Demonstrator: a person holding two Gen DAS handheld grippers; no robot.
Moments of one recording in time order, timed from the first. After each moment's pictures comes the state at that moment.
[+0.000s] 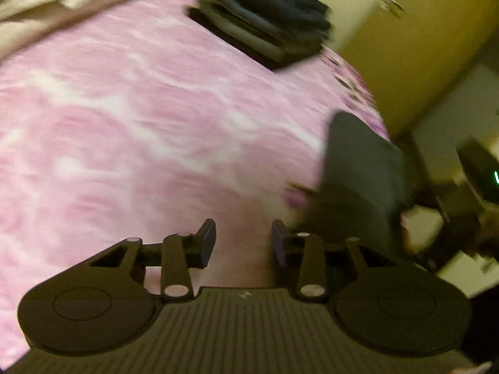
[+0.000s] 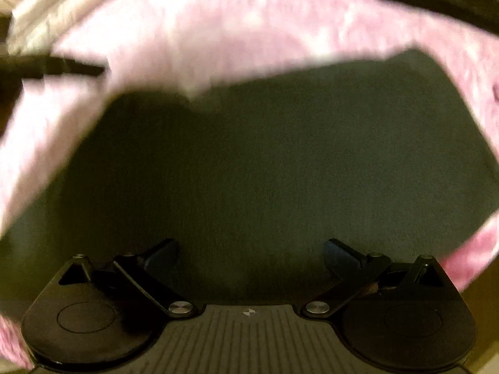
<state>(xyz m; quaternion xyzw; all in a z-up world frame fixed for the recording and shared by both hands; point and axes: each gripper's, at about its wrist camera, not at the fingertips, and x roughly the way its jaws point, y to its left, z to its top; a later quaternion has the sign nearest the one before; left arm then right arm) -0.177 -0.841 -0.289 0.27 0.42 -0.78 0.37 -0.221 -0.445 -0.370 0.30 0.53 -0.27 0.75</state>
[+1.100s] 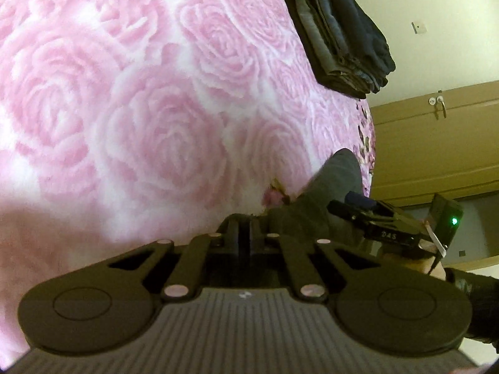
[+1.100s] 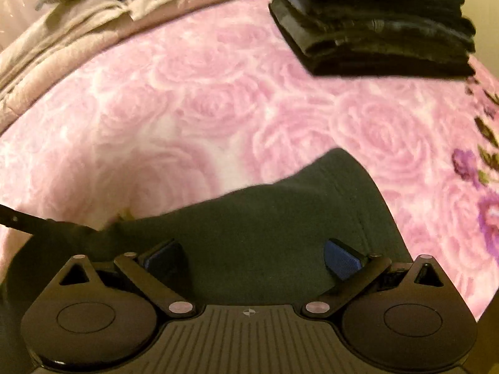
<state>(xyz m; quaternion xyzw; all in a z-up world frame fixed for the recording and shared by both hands) -0.150 -0.821 -0.325 0.13 0.64 -0.65 0.39 -0.184 -0.575 -0.354 0.27 0.46 -0.37 0.76</state>
